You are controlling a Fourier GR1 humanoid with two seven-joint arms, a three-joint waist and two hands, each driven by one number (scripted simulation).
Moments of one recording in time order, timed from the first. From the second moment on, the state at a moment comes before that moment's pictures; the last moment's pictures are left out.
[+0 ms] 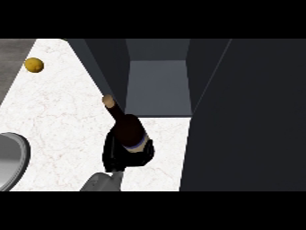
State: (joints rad) left arm -0.21 0.00 -0.47 -1.05 0.78 0.27 -0.62; right arm -0.10 -0.05 0.06 -2.42 -0.16 0.14 0.59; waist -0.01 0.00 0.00
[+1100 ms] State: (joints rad) left arm -0.64 0.00 -0.46 -0.66 1.04 0.29 -0.69; right arm -0.06 -0.05 0.02 -2.39 -0.21 0.18 0.51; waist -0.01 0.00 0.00
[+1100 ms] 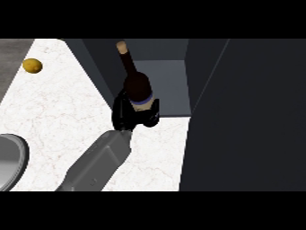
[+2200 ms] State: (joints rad) left arm -1.01 0.00 -0.41 -0.30 1.15 0.28 -0.65; right arm -0.05 -0.04 0.05 -2.35 -0.20 0.20 0.44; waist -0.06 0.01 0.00
